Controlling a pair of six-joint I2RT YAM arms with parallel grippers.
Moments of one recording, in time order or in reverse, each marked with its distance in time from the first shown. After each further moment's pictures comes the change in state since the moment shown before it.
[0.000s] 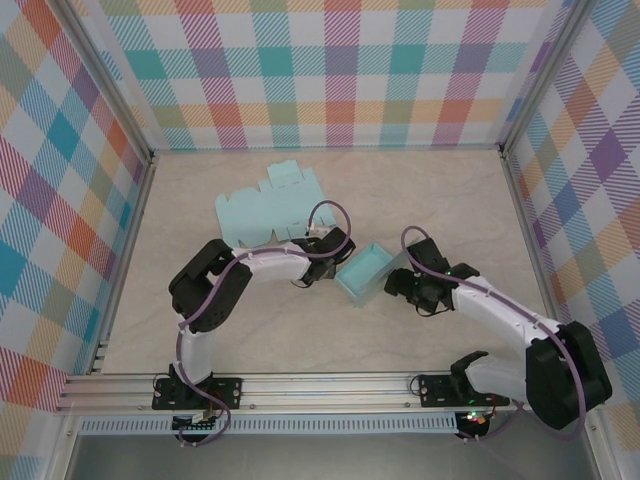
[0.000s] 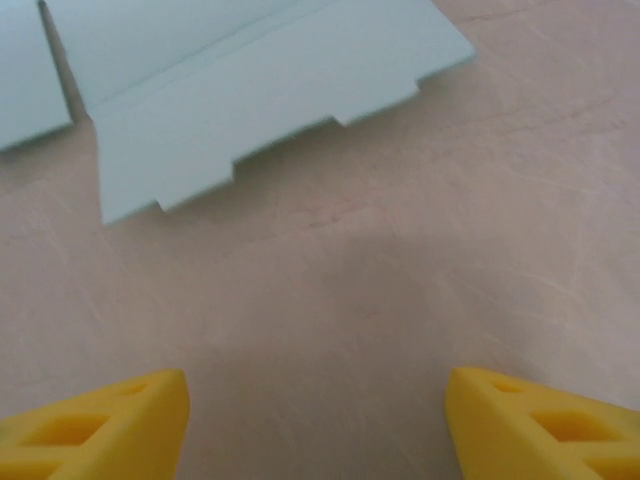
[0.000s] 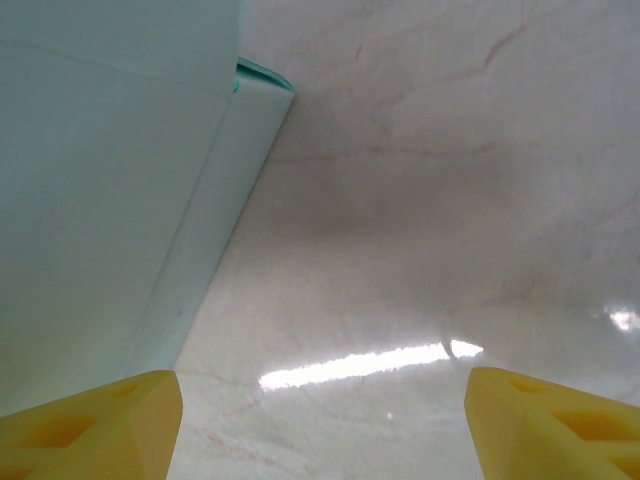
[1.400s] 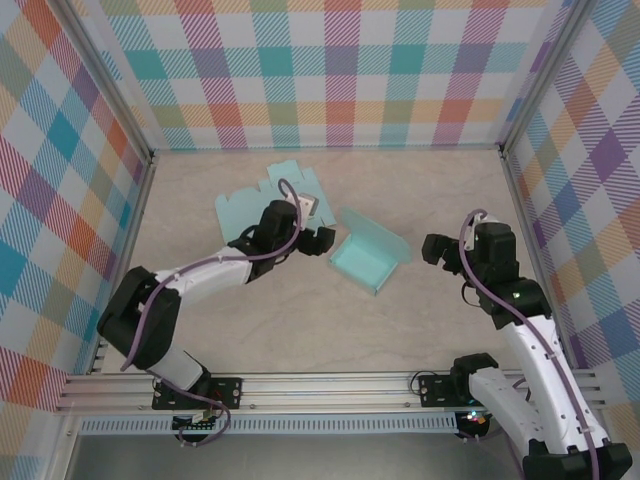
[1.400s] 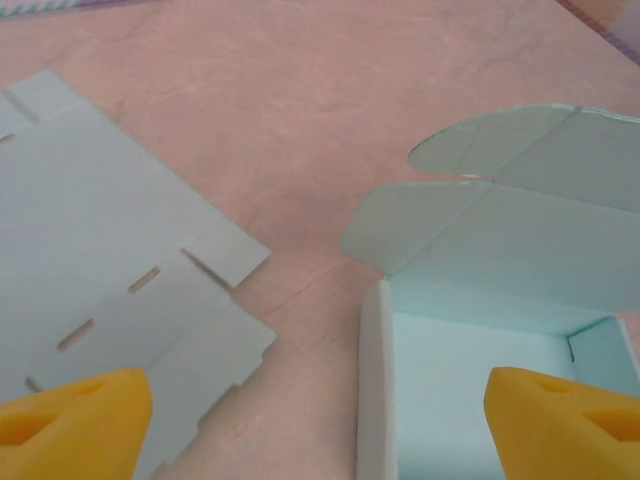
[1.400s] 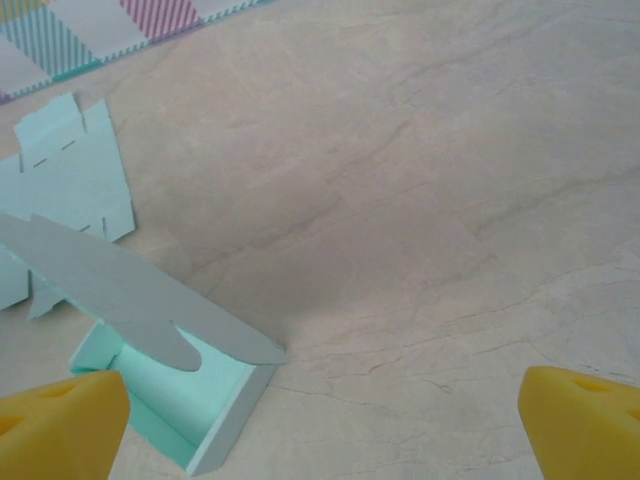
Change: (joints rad) left arm 0.252 -0.372 -0.254 0.529 0.535 0.498; right arm -0.248 -0.452 0.201 -0.148 0.066 -0.426
